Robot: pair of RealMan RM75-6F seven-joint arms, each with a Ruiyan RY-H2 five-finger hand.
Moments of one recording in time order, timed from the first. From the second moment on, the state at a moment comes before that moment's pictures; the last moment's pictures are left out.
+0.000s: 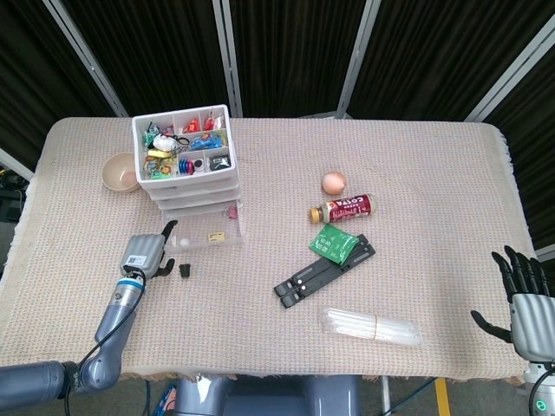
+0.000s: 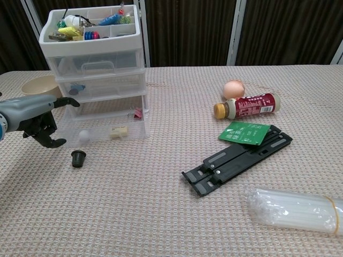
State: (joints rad) left arm -0.67 -1.52 -0.14 -1.64 0.73 1.14 0.60; right arm 0.01 -1.11 0.08 -1.67 -1.50 1.56 -0.04
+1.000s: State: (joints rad) left arm -0.57 -1.40 0.08 -1.70 1.21 1.22 0.60; right arm 0.01 -1.11 0.08 -1.68 -1.50 1.56 -0.04
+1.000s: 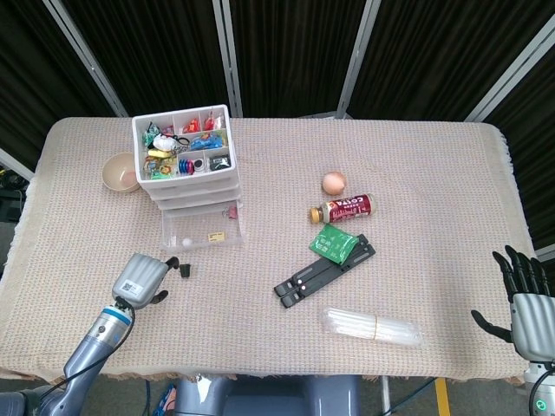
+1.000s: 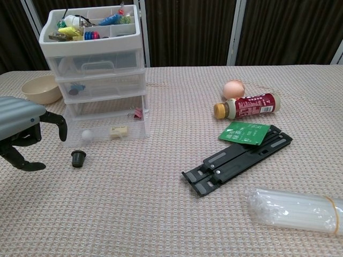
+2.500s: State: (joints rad) left arm -0.61 -1.58 0.02 -1.49 1.14 1.10 0.75; right arm 0.01 -1.10 0.09 -1.68 -1.49 1.56 -0.03
